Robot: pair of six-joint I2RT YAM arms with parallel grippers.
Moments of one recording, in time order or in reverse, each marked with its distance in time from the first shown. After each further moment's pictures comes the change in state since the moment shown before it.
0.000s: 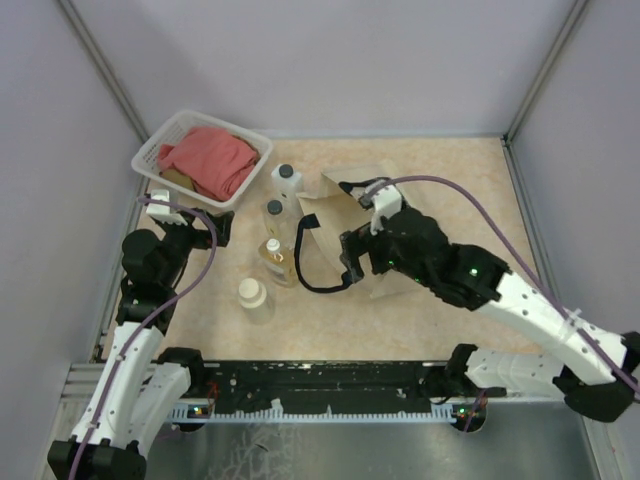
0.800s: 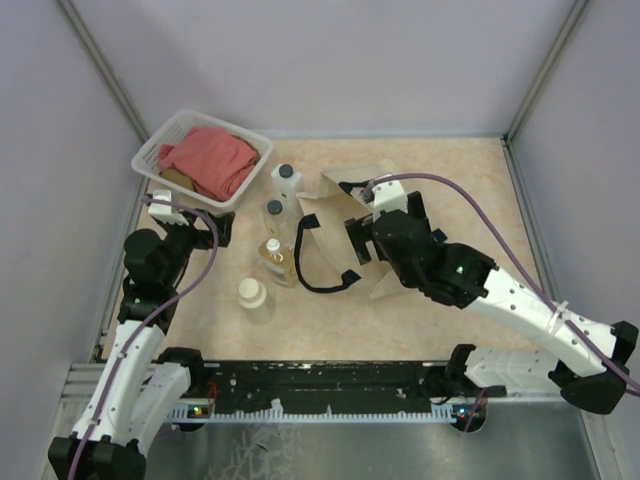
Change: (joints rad) left arm 0.000 0.012 -0.014 0.015 -0.002 0.008; right arm 0.068 0.096 0.011 -0.001 0.460 -0.074
